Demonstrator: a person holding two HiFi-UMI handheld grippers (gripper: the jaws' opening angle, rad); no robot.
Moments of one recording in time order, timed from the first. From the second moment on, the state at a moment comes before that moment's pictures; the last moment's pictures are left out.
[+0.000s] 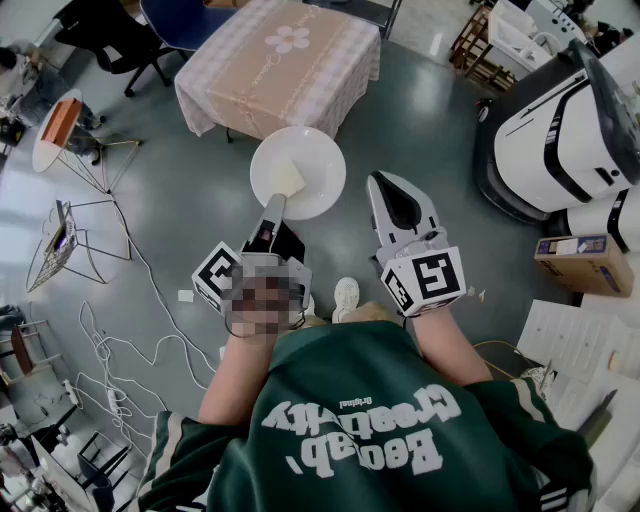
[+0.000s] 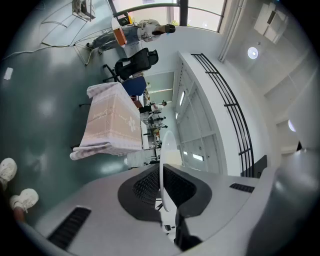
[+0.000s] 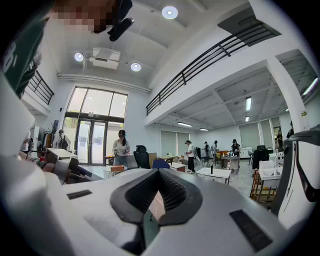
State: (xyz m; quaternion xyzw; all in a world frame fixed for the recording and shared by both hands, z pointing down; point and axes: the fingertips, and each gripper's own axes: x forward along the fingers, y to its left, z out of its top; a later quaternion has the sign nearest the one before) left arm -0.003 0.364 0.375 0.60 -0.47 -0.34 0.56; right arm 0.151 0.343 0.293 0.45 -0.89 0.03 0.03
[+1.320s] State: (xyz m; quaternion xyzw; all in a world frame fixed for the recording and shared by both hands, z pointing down) left arm 0.046 0.339 0.373 0.59 -0.51 -0.35 0.52; right arm 0.213 0.319 0.283 0.40 -0.92 -0.01 -0.03
